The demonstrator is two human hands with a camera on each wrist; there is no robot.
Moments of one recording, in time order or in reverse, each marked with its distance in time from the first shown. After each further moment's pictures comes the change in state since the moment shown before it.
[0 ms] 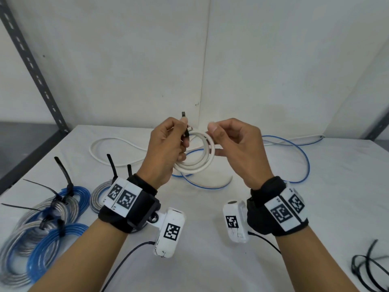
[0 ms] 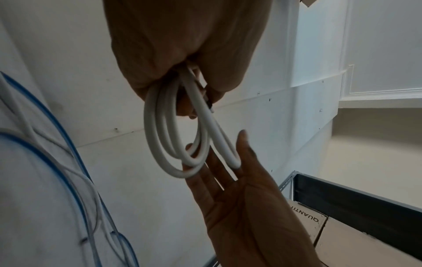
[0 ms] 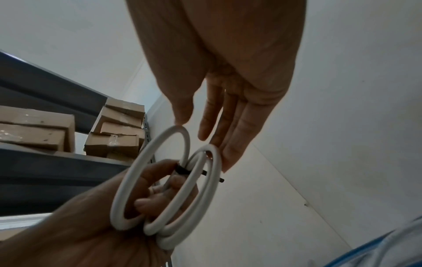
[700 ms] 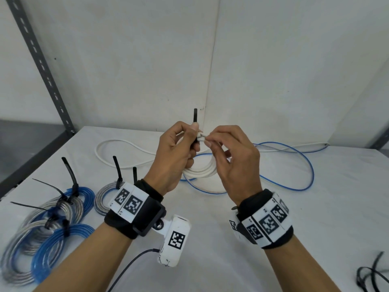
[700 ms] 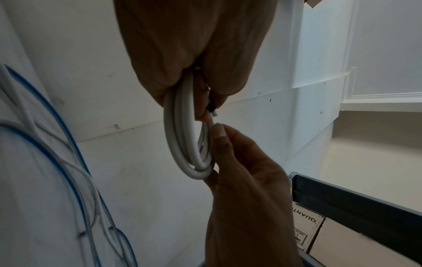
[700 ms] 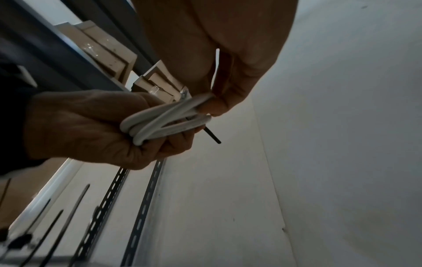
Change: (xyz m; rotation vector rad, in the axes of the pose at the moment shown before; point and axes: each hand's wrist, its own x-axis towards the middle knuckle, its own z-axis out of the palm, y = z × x) left_hand -0.006 0.001 0.002 0.004 -0.053 0.041; right_hand -0.009 0.018 0.017 -0.454 0.119 -0.593
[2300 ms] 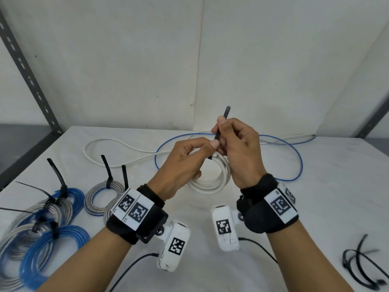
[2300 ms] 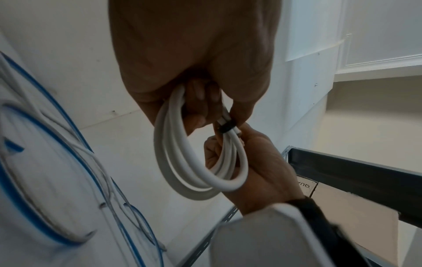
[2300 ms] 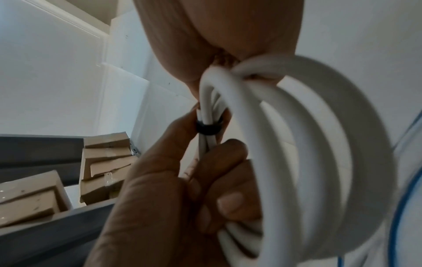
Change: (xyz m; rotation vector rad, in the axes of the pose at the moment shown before) left_hand -0.020 -0.009 0.024 0.200 -0.286 -0.001; right_hand 0.020 -0.009 -0.021 0.650 0.045 0.669
